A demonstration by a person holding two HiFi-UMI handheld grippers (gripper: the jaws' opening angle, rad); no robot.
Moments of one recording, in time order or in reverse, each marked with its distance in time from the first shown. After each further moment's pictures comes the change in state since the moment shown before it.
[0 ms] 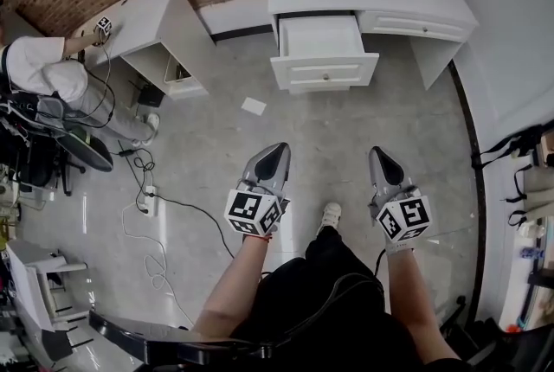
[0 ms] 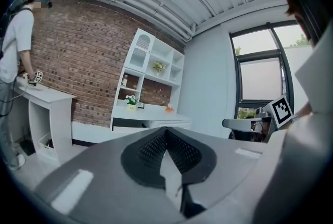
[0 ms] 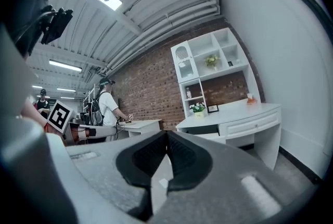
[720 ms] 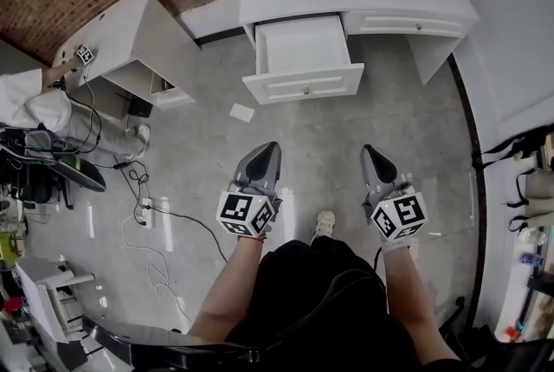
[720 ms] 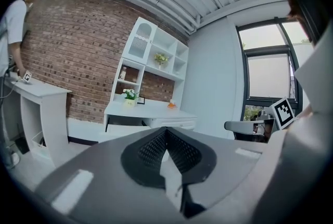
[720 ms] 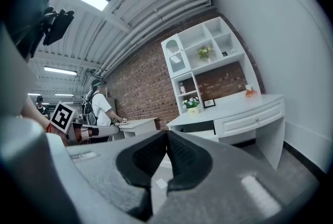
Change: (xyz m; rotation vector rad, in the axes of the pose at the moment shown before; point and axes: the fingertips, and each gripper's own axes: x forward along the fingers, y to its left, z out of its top) left arm 0.121 0.020 -0.011 -0.015 0.048 0.021; right arm 0.070 -0.098 -0.014 0.065 0.032 0.012
